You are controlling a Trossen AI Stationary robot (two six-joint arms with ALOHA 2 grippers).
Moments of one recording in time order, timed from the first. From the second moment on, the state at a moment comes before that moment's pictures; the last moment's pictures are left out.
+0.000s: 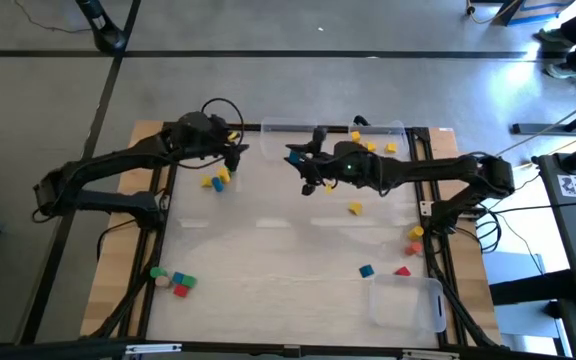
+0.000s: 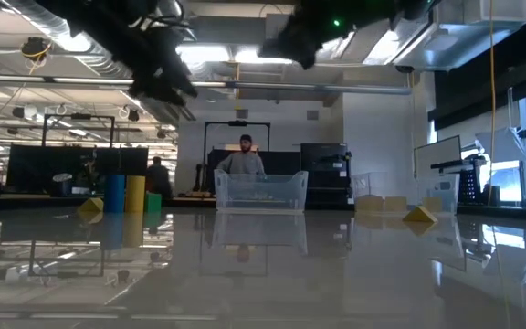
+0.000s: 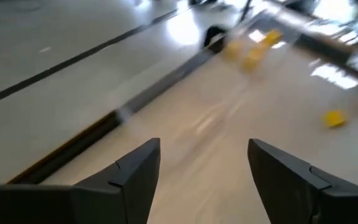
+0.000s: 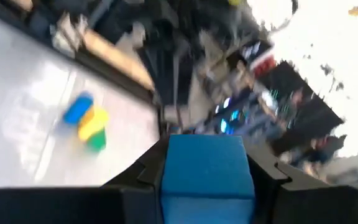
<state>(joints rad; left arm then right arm) 0.53 1.05 0.80 -0.29 -0.11 -0.17 -0.14 1.53 1.10 0.23 0.27 -0.73</state>
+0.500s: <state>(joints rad) 0.53 1.05 0.80 -0.40 -0.17 -0.20 -0.49 1.46 1.10 -0.37 0.36 -0.31</state>
